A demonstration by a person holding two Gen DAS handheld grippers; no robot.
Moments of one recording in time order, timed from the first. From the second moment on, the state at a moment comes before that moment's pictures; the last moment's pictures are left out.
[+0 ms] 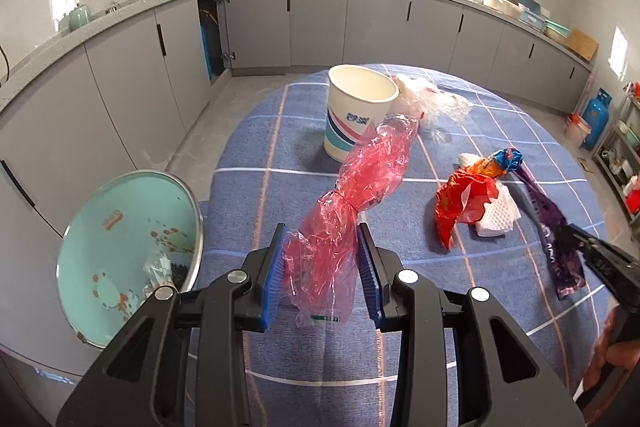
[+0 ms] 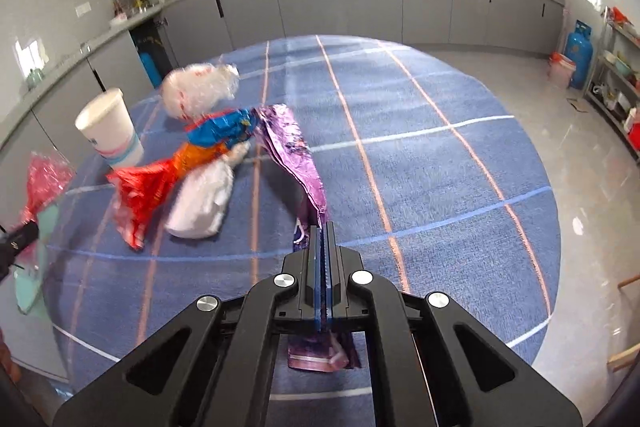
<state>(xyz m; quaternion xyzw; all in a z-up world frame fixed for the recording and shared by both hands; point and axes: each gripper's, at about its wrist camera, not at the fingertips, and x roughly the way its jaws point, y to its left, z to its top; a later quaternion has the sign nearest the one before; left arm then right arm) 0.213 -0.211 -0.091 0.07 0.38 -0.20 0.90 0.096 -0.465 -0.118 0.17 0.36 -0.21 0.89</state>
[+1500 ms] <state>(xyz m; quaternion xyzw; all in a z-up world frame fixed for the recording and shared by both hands) 0.243 -0.038 -0.087 -0.01 0.37 -0.04 0.93 0.189 -0.214 -0.057 0.14 0.34 0.05 0.93</state>
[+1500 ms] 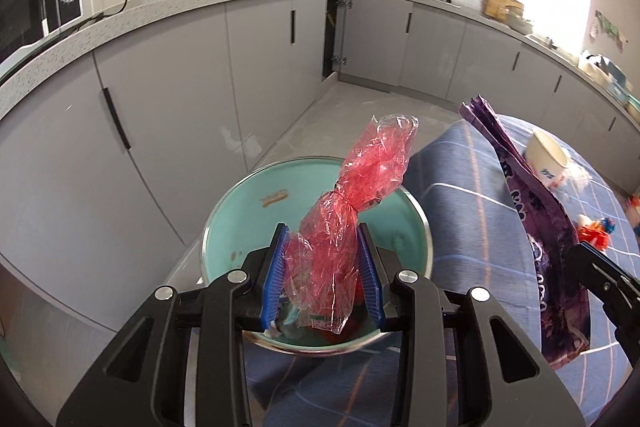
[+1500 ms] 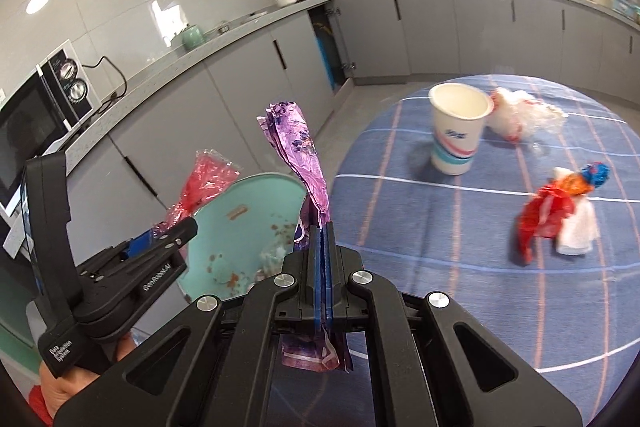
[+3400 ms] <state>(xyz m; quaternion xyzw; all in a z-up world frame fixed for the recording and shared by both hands) 0.318 -0.001 -0.161 -0.03 0.47 0.04 0.88 0.274 -0.171 -0.101 0.17 0.40 0.09 0.90</state>
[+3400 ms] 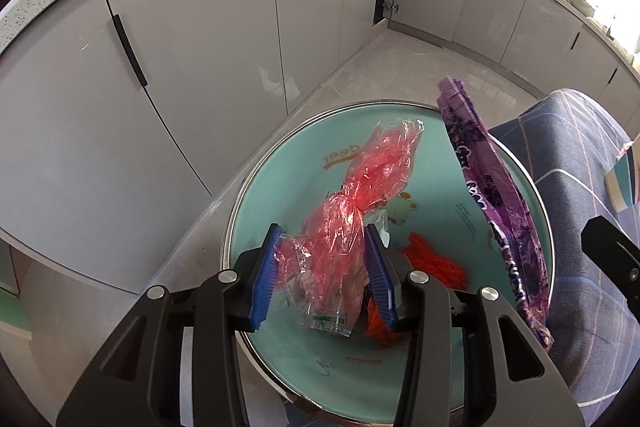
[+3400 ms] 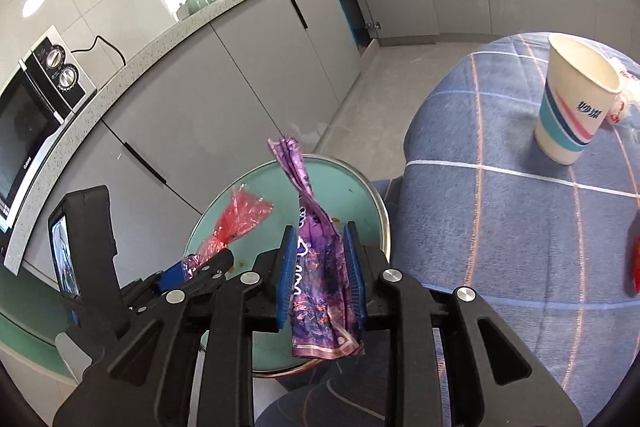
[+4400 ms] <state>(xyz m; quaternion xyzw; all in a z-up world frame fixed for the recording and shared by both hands) 0.320 0.019 -0.162 -0.04 0.46 0.03 0.89 0.319 -0.143 -0.142 0.15 0.46 0.12 0.87</state>
